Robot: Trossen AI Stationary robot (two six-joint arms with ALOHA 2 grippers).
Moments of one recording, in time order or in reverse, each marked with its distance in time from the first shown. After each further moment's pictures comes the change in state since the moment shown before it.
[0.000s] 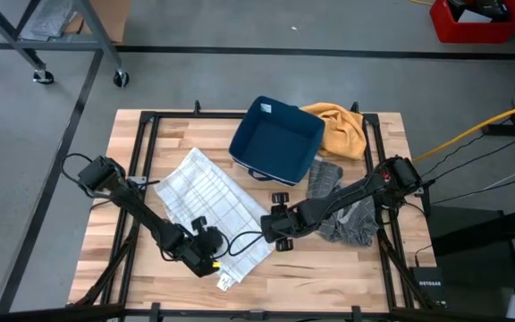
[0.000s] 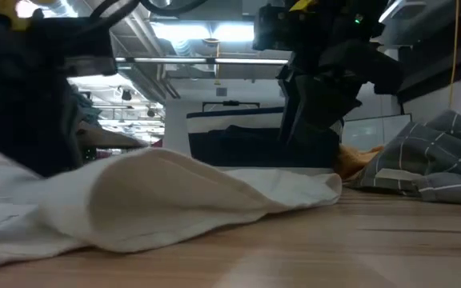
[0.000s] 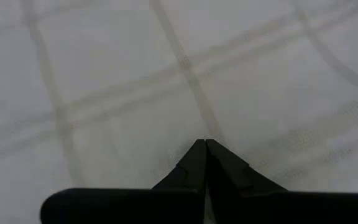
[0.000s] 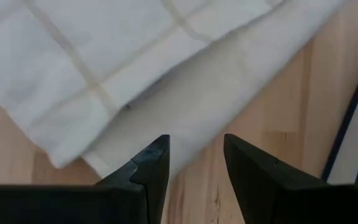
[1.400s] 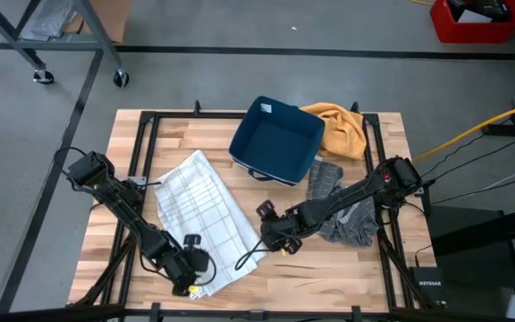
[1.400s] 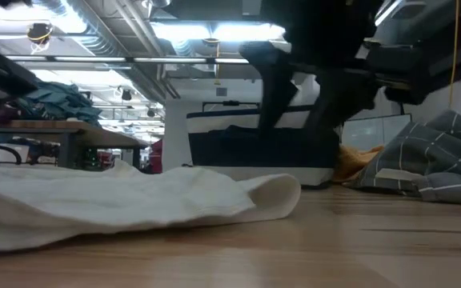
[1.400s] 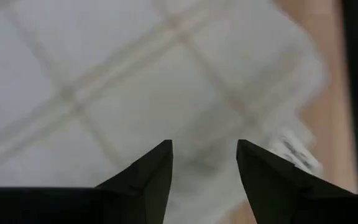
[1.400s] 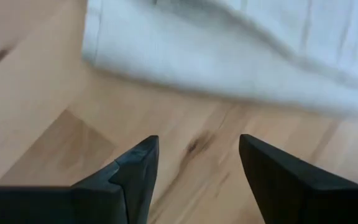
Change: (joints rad) left arm -0.138 -0.101 0.059 -0.126 0.321 0.244; right arm 0.003 0.000 0.000 0.113 -0.105 -0.661
